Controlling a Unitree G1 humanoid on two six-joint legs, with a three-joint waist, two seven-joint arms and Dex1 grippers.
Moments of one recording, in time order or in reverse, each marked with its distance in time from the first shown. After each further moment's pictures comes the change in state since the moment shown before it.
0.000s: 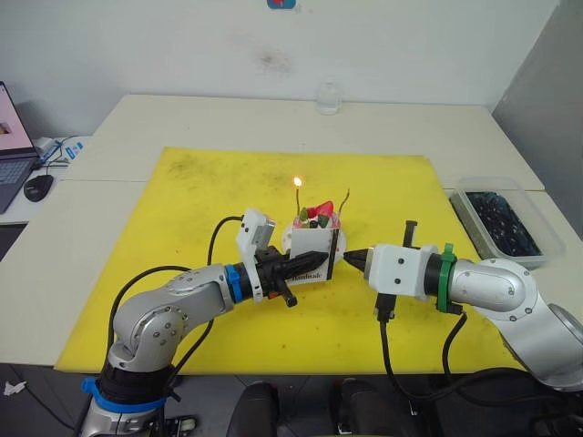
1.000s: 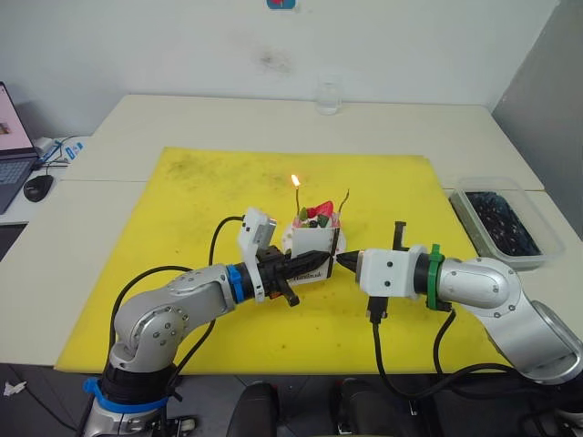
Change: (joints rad) left arm -0.005 -0.023 0.012 -0.010 -0.019 0.028 0.036; right arm -0.023 0.064 0.052 0.073 -0.094 -0.074 0.031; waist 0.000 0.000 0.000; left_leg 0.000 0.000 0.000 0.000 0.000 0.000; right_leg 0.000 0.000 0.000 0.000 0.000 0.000
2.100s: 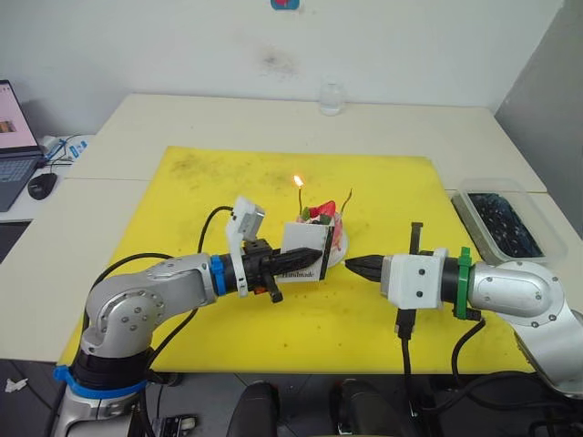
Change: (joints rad) left arm -0.074 0.126 0.059 0.034 -0.174 0.101 -0.017; right arm 0.099 -0.041 -0.193 -0.099 0.140 -0.070 0.096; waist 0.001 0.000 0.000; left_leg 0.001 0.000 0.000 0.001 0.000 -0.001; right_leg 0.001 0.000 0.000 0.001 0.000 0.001
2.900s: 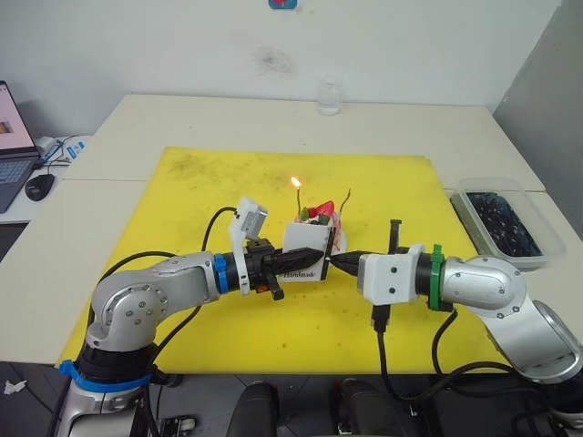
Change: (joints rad) left arm -0.020 -0.012 -0.011 0.031 -0.004 0.020 0.000; right arm -0.083 0.071 0.147 0.104 -0.145 -0.053 -0.034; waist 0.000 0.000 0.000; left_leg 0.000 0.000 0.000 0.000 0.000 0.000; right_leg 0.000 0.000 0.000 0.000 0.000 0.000
